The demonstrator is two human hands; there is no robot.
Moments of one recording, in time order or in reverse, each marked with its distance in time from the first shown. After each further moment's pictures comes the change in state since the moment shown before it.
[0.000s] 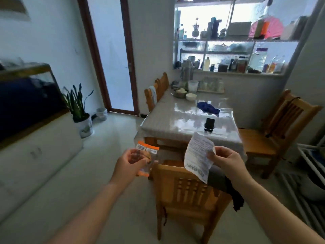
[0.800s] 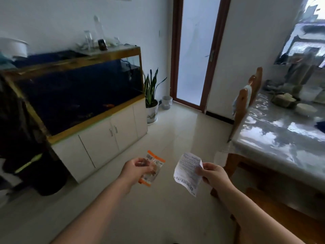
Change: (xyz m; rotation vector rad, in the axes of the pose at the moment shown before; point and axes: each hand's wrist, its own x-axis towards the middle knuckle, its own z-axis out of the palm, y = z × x) left_hand 0.165 -0.130 -0.376 -0.047 0.330 -0.437; right_hand 0.171 0.035 0.487 -0.105 -0.421 0.222
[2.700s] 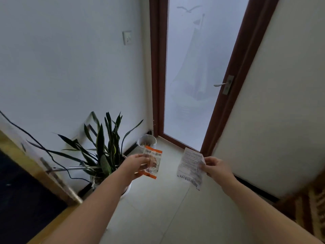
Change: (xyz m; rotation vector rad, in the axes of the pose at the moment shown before) left_hand 1.133 0.454 0.242 -0.089 -0.184 -0.163; right_hand 1.142 -0.392 -0.093 -0.098 0.041 -0.015
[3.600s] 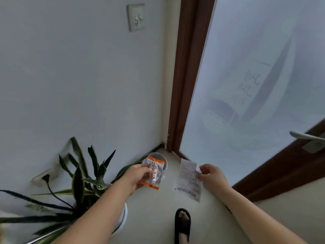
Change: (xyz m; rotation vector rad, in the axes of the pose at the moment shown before) left_hand 0.441 0.153 -0.032 -0.173 0.168 -0.218; right_hand 0.511 -0.099 0.085 -0.385 -0.176 0.083
